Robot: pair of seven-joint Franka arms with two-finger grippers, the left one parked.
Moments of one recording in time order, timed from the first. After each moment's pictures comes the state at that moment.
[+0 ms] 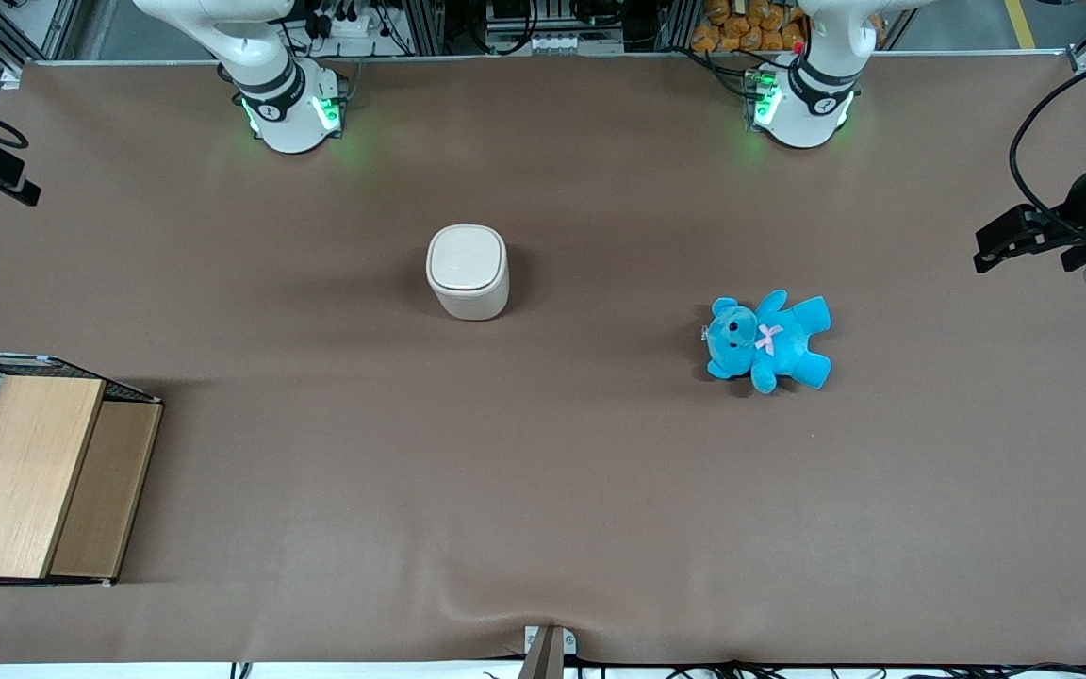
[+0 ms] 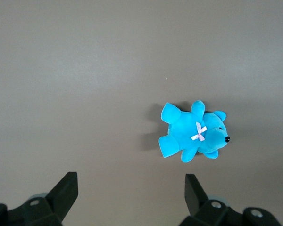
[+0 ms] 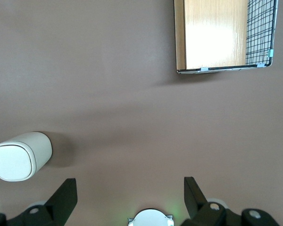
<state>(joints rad) -0.02 -0.02 -0.06 -1.41 0.03 1.32 0.04</state>
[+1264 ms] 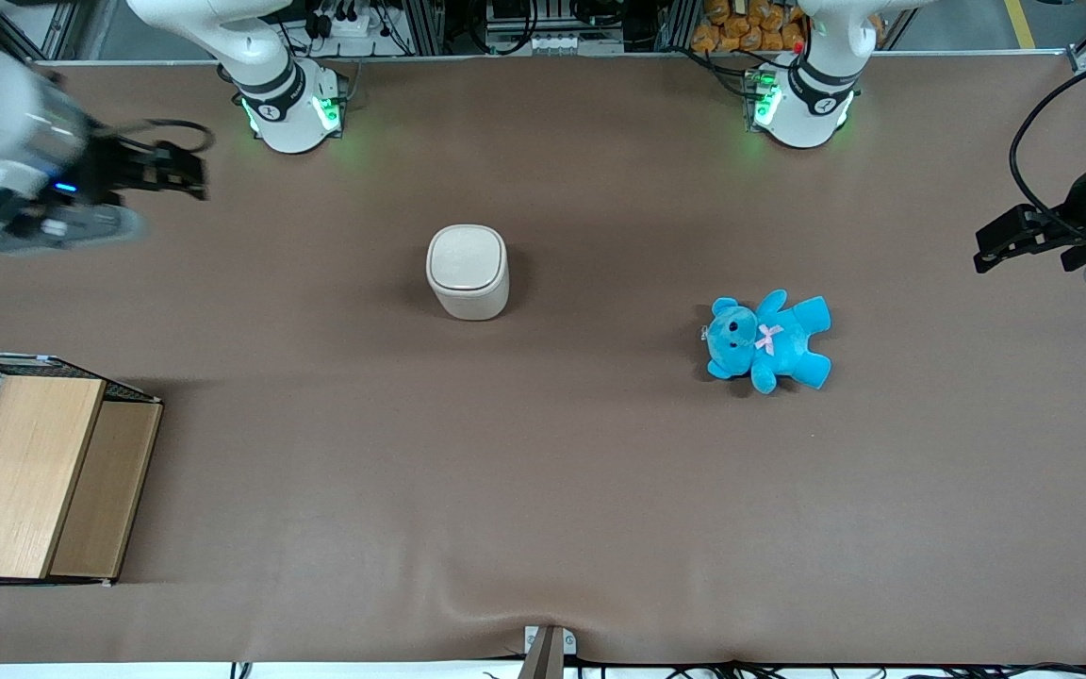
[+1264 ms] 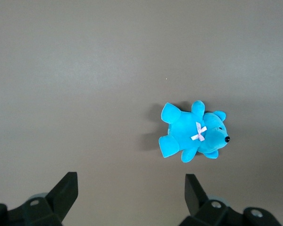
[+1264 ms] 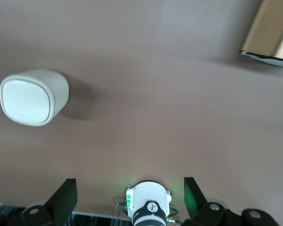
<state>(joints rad) 0.28 0.08 -0.03 -1.47 0.03 1.24 0.04</state>
